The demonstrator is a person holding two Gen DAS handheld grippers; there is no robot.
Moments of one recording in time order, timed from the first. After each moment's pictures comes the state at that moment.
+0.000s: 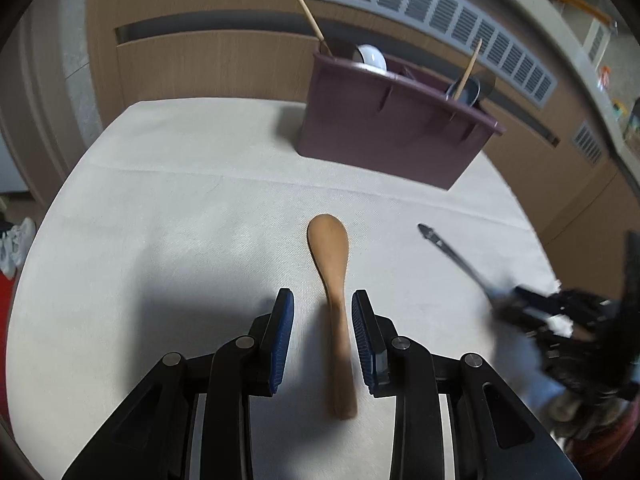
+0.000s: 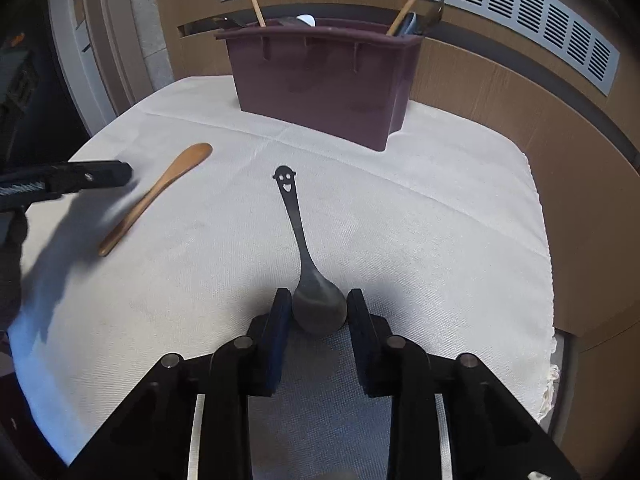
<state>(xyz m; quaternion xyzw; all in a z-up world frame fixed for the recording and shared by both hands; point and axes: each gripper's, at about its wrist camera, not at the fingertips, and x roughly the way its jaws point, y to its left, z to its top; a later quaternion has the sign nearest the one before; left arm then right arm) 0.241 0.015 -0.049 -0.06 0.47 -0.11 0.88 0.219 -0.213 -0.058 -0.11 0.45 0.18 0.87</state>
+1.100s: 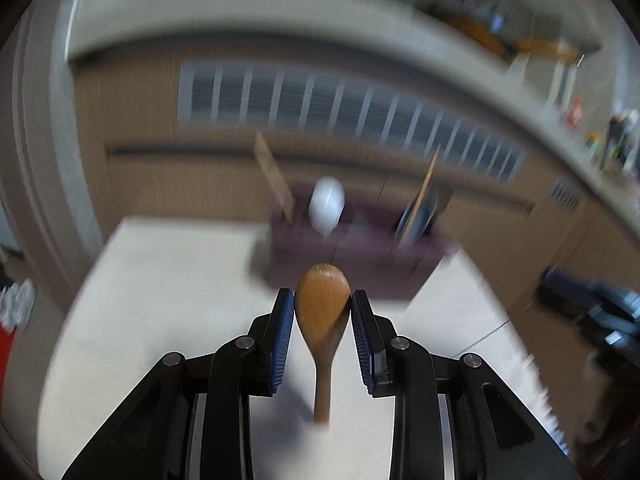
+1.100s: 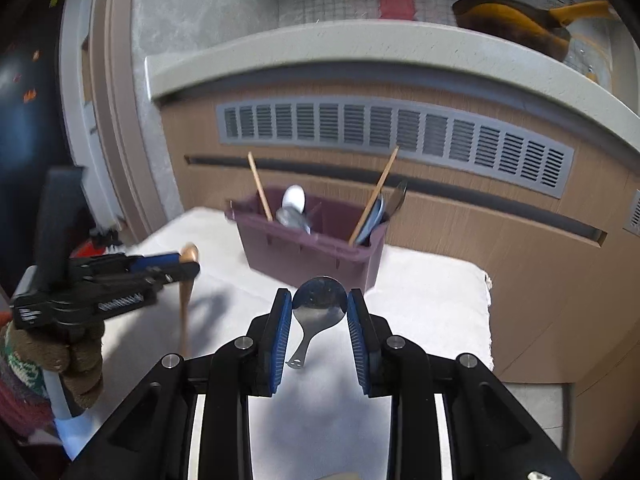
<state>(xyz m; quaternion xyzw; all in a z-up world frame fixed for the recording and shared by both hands) 0.247 0.001 0.054 -0.08 0.29 -0.13 0.94 0.224 -0.219 0.061 -0.05 0.29 0.18 0.94</state>
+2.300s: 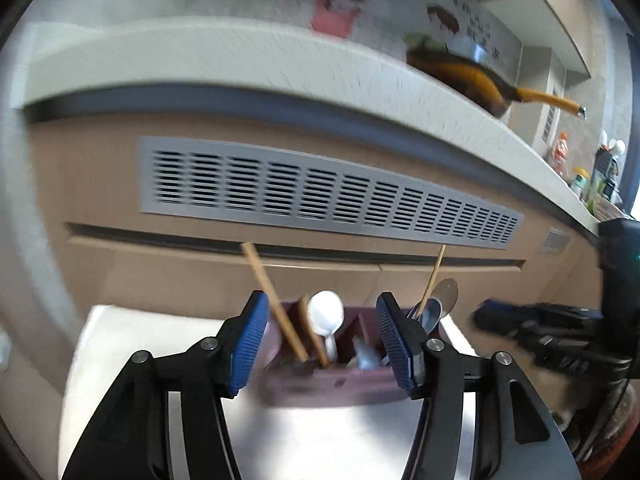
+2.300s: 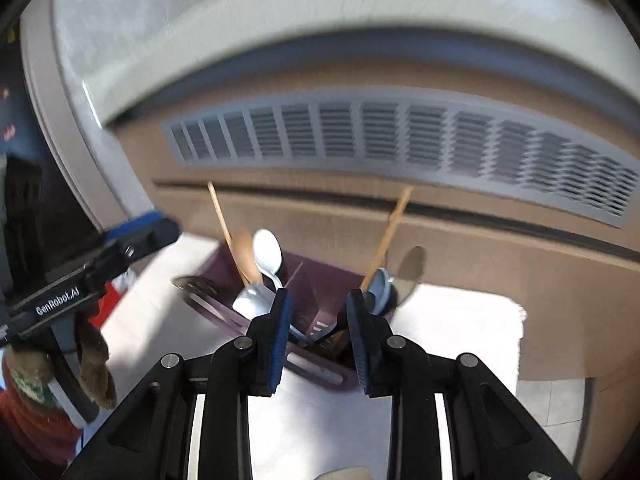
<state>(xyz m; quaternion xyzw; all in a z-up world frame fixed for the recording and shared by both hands) 0.313 0.015 0.078 -0.08 0.25 -0.14 0.95 0.344 -0.220 0.078 0.00 0.35 0.19 0.92</state>
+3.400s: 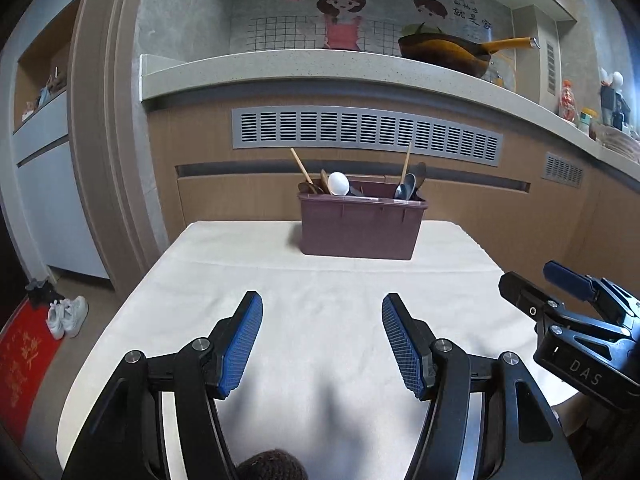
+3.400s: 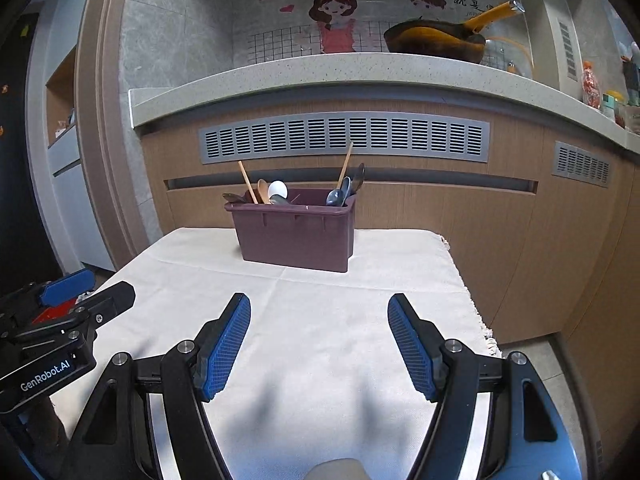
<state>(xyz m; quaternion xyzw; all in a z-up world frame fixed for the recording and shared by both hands) 0.080 -0.021 0.027 -0.01 0.25 -0.04 0.97 0.101 -0.221 0.023 0.00 0.23 0.08 0.97</state>
